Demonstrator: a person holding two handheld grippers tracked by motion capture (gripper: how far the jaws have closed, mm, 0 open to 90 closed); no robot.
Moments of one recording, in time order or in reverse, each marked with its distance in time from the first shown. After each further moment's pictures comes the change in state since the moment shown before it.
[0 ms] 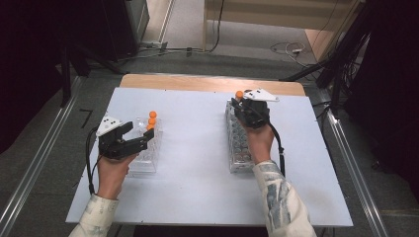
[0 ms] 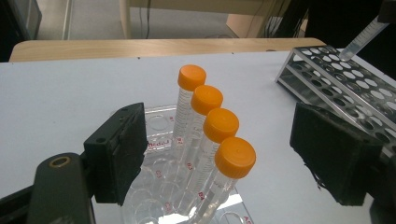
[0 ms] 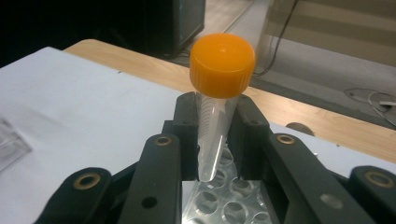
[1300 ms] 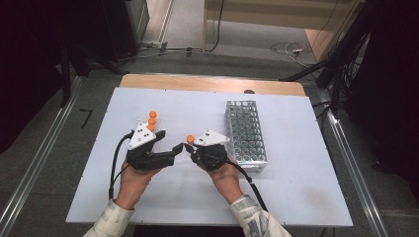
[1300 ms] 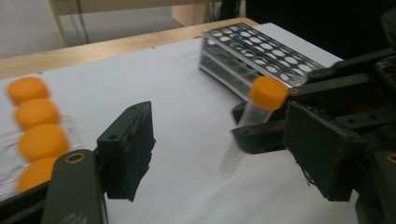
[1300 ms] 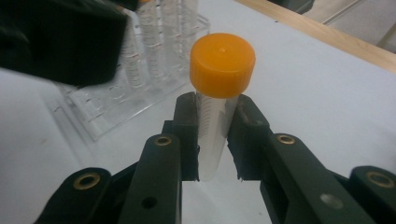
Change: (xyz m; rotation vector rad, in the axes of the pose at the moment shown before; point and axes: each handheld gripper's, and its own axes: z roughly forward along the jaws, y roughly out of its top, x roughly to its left) left arm -0.072 -0.010 0.012 0.040 -0.212 0.179; right arm 0.126 -0.060 -0.008 0.096 0.337 -0.186
